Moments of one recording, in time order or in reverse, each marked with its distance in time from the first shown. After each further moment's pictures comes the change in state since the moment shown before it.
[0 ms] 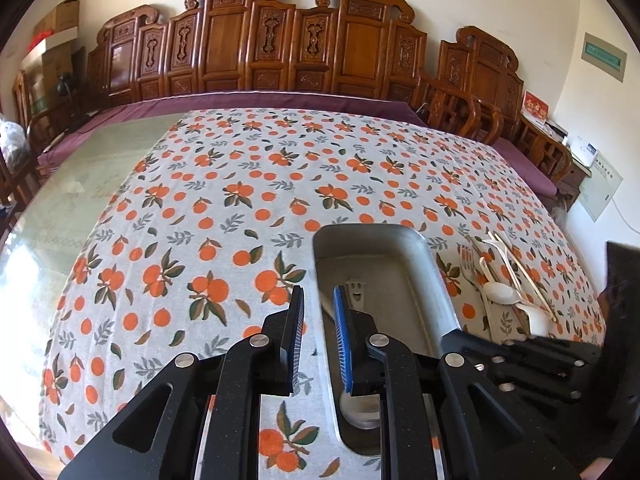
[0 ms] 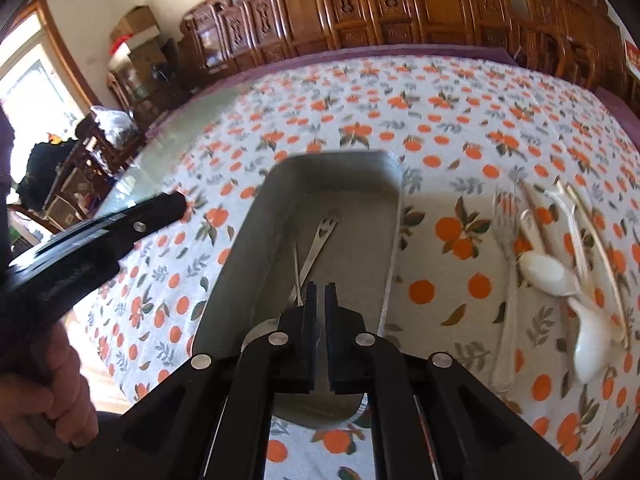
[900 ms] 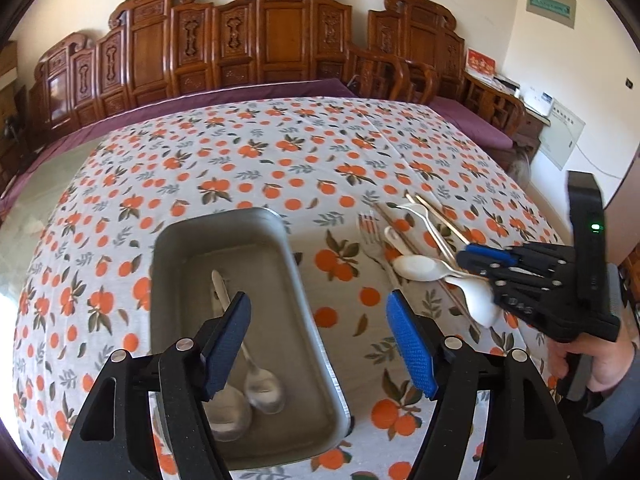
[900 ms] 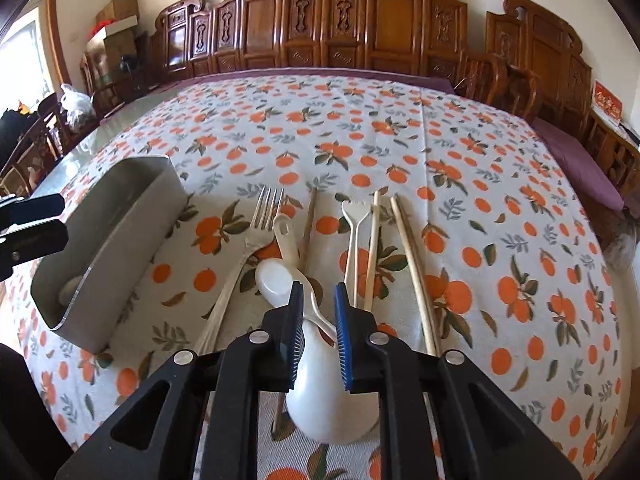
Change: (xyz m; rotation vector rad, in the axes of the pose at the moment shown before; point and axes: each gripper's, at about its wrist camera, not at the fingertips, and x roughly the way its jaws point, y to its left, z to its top) left arm 0.025 -0.119 -0.013 0.171 0.048 -0.111; right arm -0.016 -0.174 -0.014 -0.111 -0.018 -0.206
